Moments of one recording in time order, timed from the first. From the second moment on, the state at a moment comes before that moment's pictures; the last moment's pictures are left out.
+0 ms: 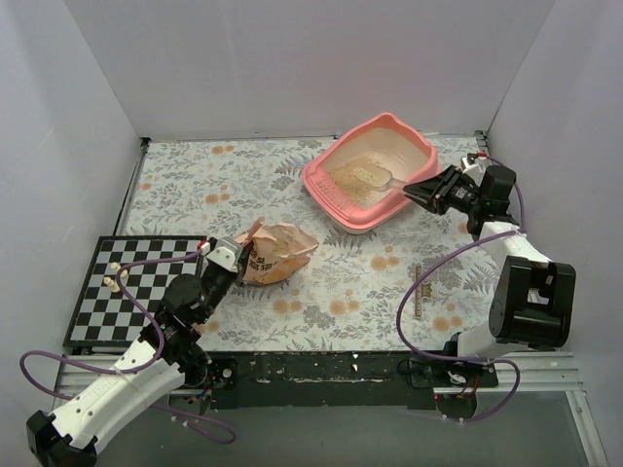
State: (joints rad) left arm -0.71 0.41 0.32 0.16 -0.18 0.13; right arm -0.14 1.48 0.84 0.32 -0.99 1.05
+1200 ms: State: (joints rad) left arm -0.71 0.41 0.32 0.16 -0.20 0.12; right arm 0.55 1.52 1.65 -0.80 0.23 0.09
